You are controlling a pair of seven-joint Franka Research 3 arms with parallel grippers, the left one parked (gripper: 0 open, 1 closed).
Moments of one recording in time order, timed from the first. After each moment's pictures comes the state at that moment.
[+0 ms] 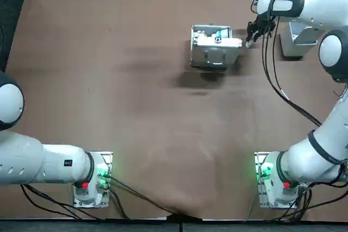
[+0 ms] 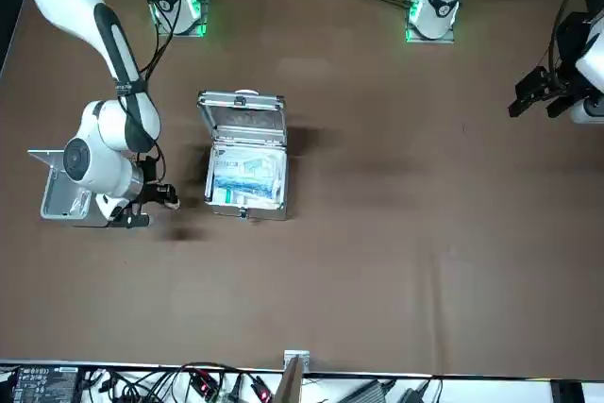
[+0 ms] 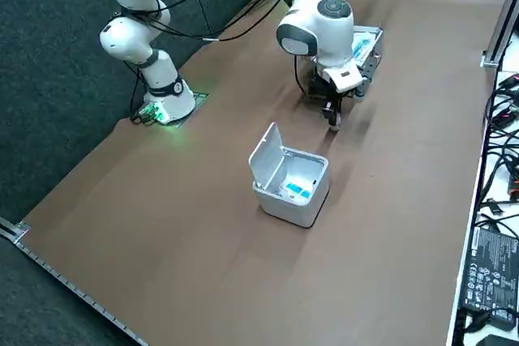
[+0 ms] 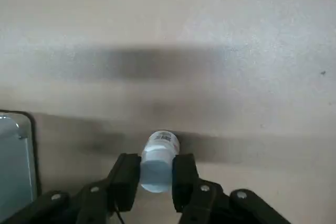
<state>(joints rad) 0.00 0.50 0.08 -1.90 0.12 2.35 -0.04</state>
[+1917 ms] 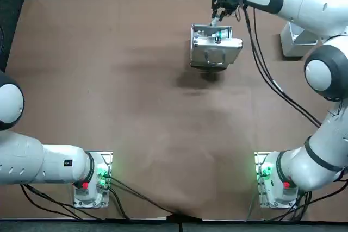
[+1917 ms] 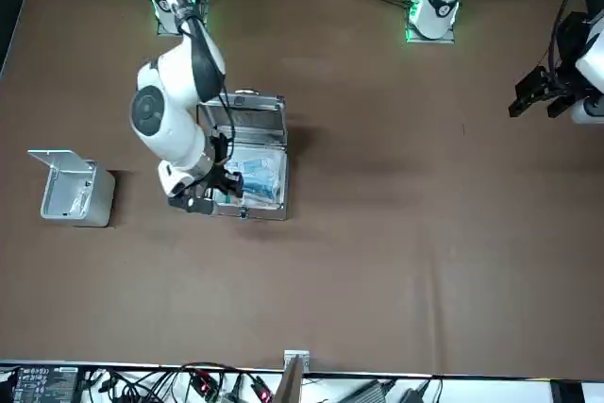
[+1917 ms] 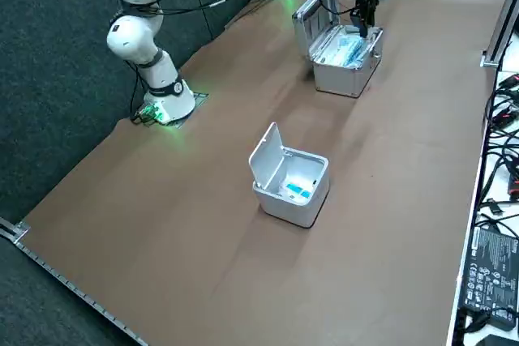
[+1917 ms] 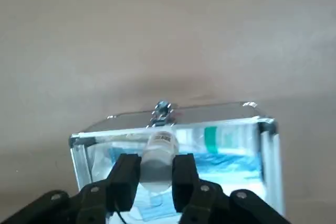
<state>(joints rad) 0.35 0.44 0.09 -1.64 0.15 2.20 0.54</state>
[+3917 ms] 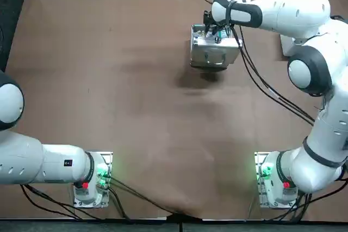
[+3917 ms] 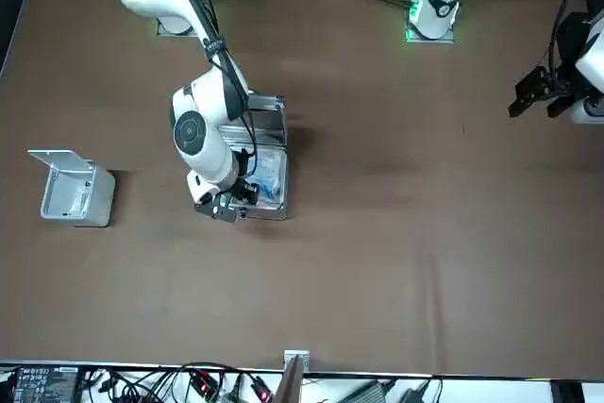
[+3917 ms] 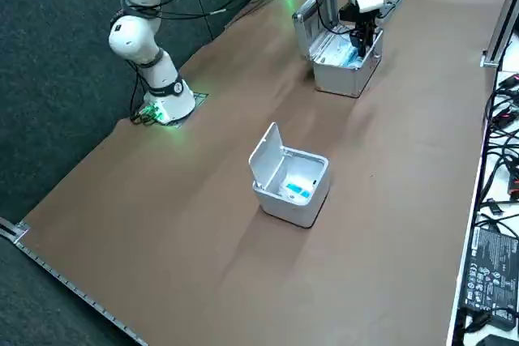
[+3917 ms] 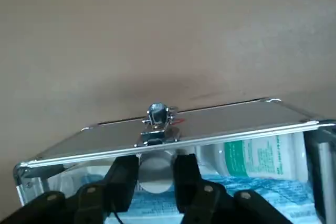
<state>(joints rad) 0.43 0.58 0.06 -1.64 0.09 2.31 0.66</state>
